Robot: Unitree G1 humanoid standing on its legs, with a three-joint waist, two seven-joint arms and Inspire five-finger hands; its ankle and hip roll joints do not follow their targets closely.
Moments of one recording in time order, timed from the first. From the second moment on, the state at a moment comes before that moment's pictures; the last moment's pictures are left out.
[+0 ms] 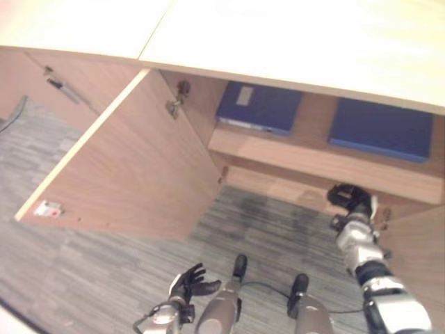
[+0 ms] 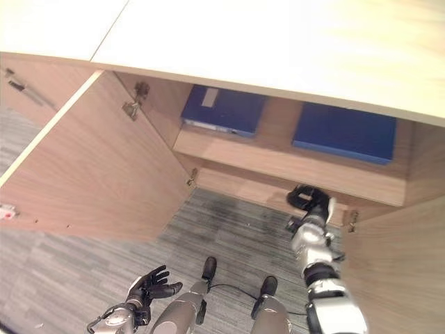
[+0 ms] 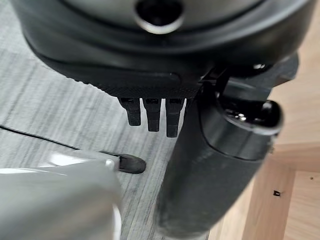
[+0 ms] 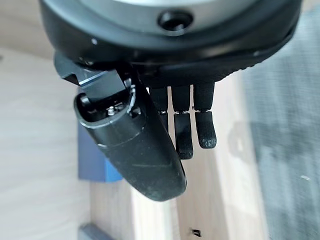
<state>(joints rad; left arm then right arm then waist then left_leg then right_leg) -0.06 0.19 -0.23 1.03 -0.43 -0.15 0.04 -0.35 -0.25 0.03 0.81 0.51 -0.14 -0.41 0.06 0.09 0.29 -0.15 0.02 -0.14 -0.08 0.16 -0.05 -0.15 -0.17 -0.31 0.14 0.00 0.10</state>
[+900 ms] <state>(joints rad) -0.01 0.22 -0.21 0.85 -0.45 -0.14 0.10 0.04 -0.27 0.18 0.64 0.38 -0.08 -0.17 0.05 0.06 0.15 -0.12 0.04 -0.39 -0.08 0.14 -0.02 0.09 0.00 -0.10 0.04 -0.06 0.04</state>
